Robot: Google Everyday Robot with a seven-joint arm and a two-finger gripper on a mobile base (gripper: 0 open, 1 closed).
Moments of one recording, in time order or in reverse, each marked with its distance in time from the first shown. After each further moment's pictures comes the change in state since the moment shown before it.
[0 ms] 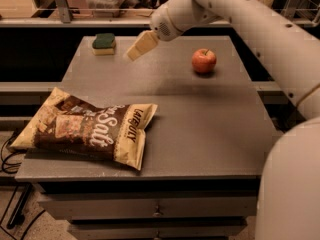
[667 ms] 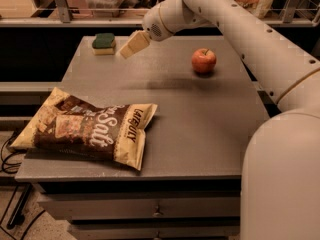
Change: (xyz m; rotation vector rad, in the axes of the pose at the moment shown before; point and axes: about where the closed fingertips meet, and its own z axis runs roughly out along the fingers) arm -0.015 -0.010 0.034 -0.019 -0.071 -0.016
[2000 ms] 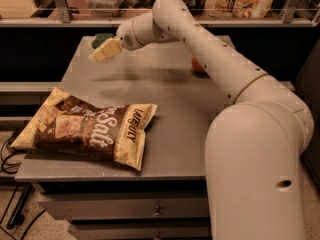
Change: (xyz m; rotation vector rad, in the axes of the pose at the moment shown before) arm -0.023 0.005 0.100 -0.066 -0.145 0.082
